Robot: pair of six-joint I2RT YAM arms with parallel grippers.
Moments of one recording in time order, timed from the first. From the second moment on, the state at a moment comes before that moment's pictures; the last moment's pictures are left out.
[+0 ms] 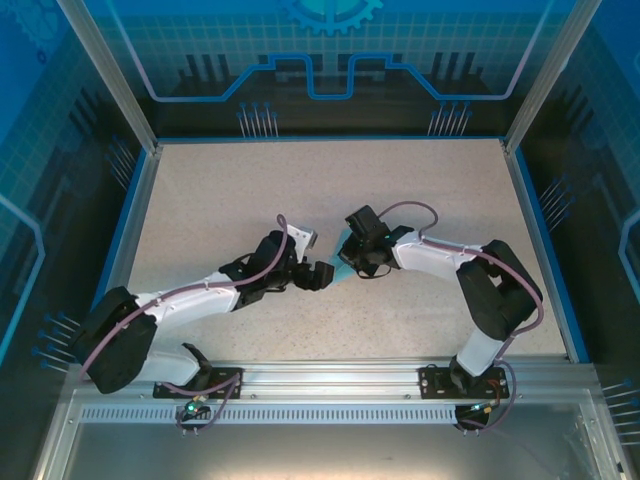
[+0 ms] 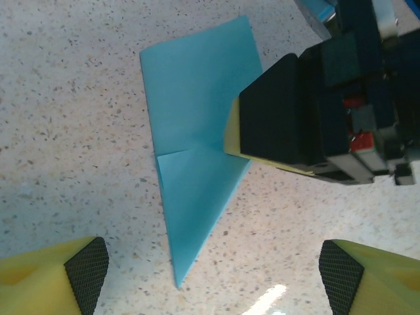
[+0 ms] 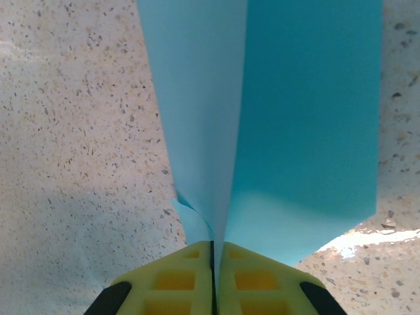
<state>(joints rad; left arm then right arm) -0.69 1.34 0.63 0.06 0.10 -0.38 0.64 1.70 1.00 -0.35 -0.08 1.25</state>
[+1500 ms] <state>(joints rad) -0.71 1.74 0.48 0.71 0.14 -0.11 0.62 1.76 1.06 -0.42 -0.23 1.50</state>
